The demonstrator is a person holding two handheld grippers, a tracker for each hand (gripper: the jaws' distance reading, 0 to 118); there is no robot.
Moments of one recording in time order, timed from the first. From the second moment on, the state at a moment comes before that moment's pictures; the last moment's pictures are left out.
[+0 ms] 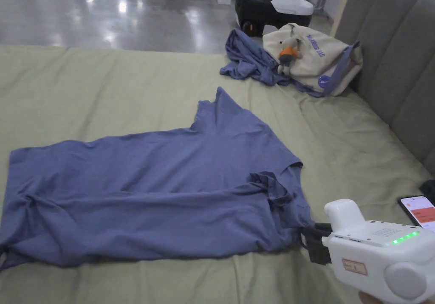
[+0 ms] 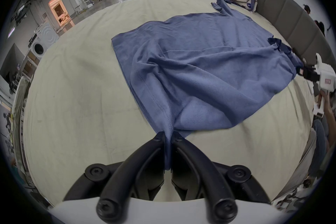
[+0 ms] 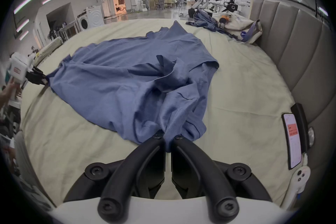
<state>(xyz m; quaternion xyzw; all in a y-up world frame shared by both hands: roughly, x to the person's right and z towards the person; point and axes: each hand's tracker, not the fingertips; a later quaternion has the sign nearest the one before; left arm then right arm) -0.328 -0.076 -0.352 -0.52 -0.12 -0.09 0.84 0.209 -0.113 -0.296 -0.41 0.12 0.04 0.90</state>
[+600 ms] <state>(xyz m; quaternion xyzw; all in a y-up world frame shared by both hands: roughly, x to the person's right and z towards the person) -0.377 -0.034 -0.284 -0.49 -0.14 0.03 0.86 0.213 -0.062 -0.215 -0.38 0.15 -0.08 0.91</state>
